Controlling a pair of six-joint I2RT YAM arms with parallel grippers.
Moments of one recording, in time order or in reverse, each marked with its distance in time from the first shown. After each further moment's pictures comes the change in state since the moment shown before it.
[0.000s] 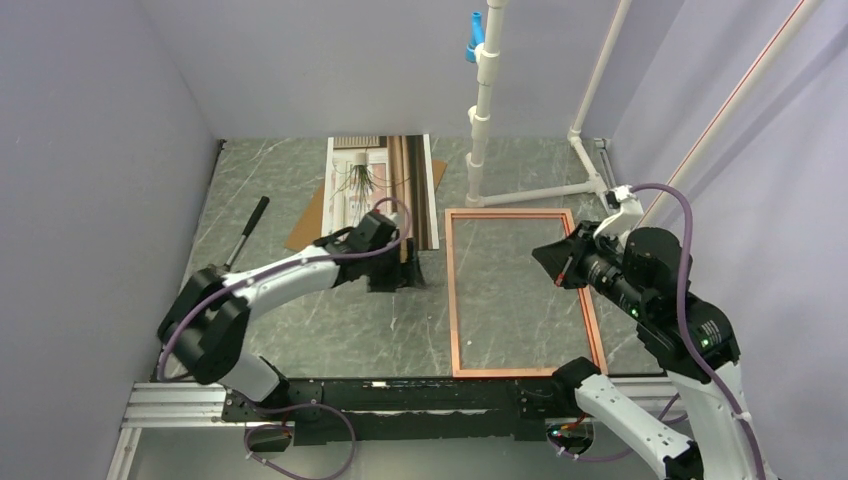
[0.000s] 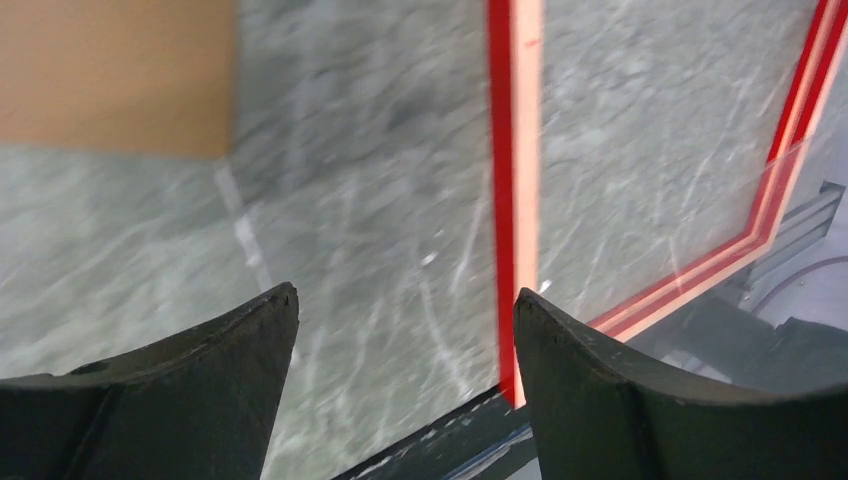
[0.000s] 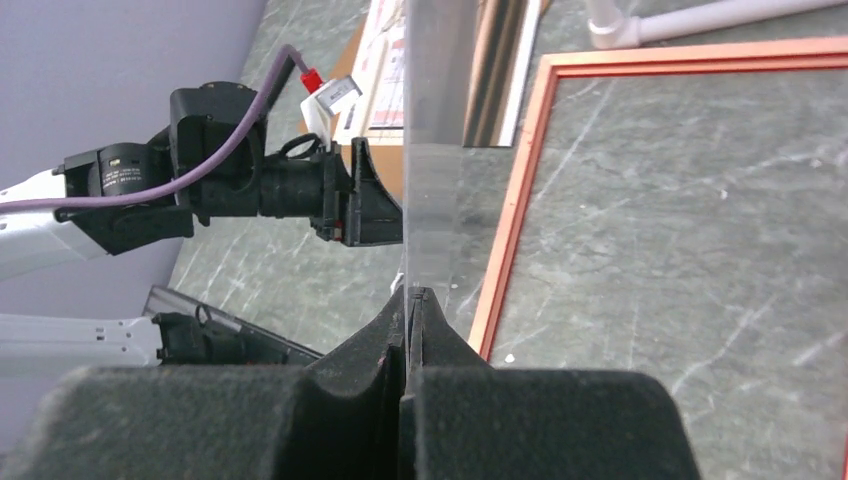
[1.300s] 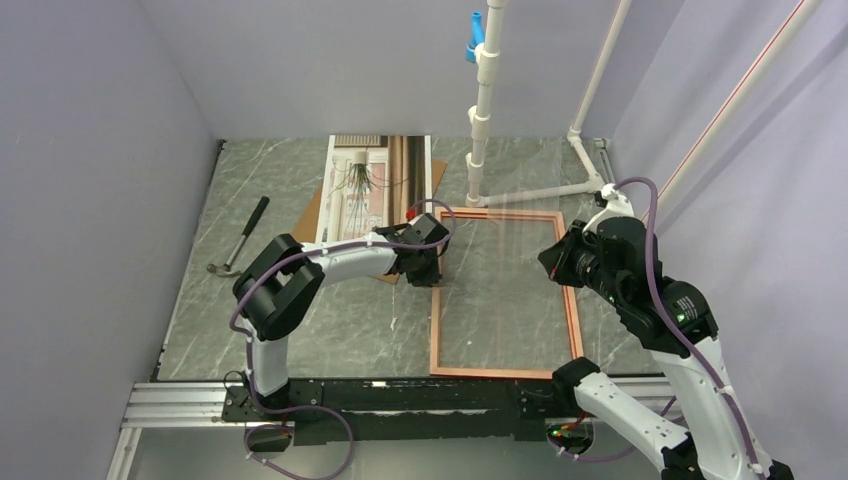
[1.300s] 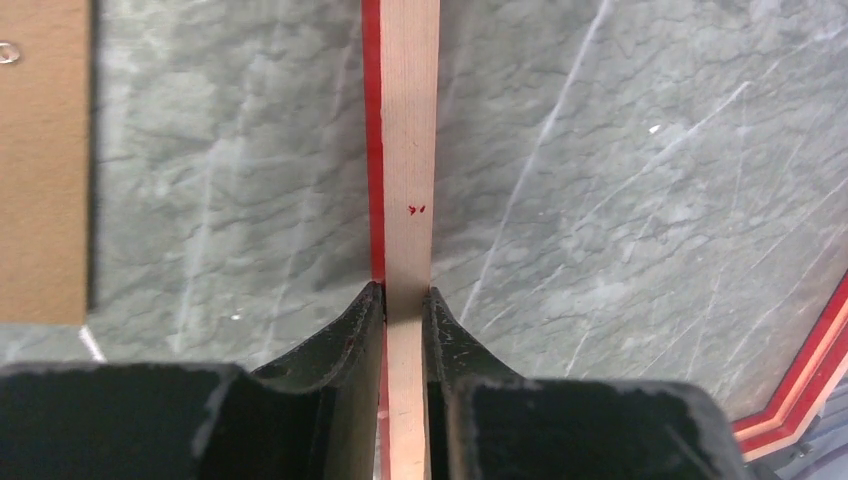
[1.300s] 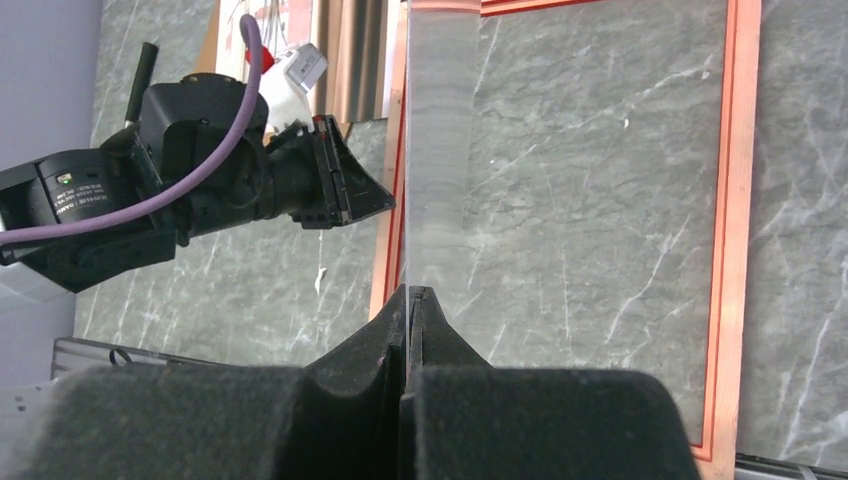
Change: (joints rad) left arm -0.166 0.456 0.374 -0.046 -0.234 -0.134; right arm -0.001 0.054 -0.024 -0.115 0.204 0.054
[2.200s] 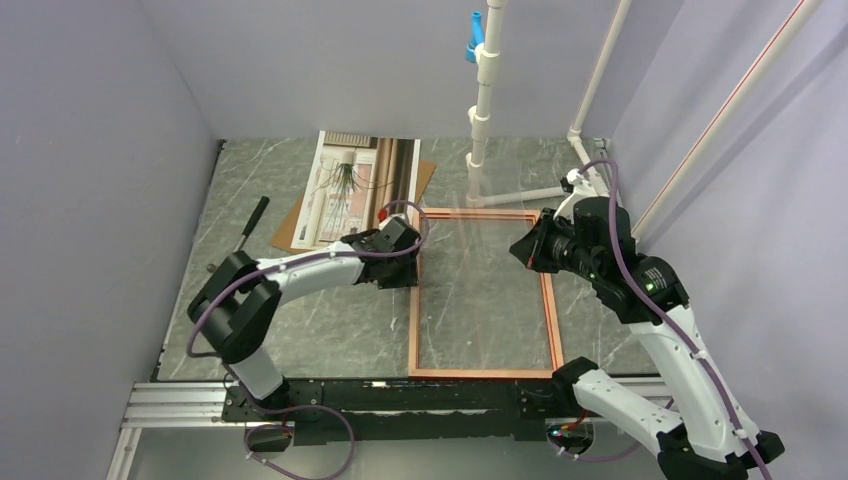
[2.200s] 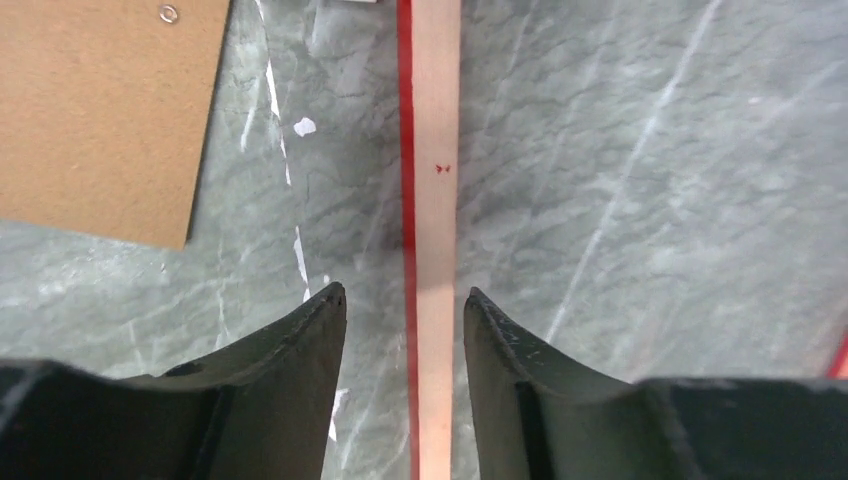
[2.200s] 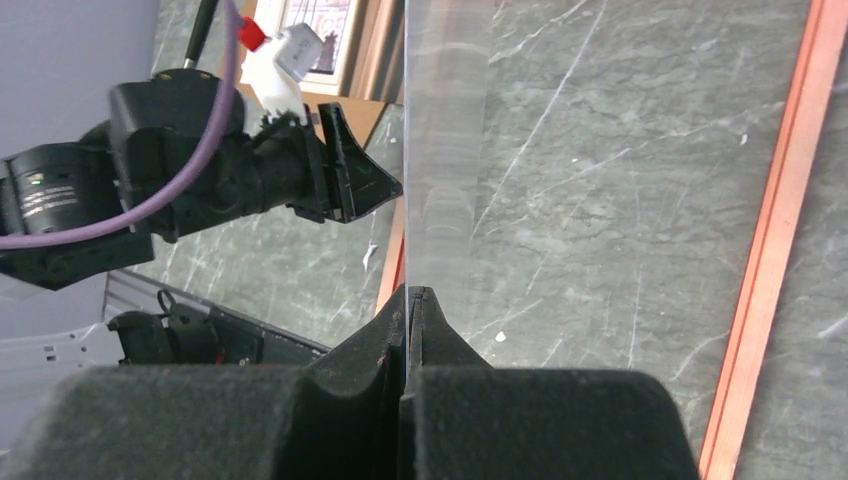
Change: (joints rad) left arm 0.059 -0.218 -0.223 0.005 -0.072 0.072; right arm 0.000 0.100 -0.041 0.137 -0.184 -0.024
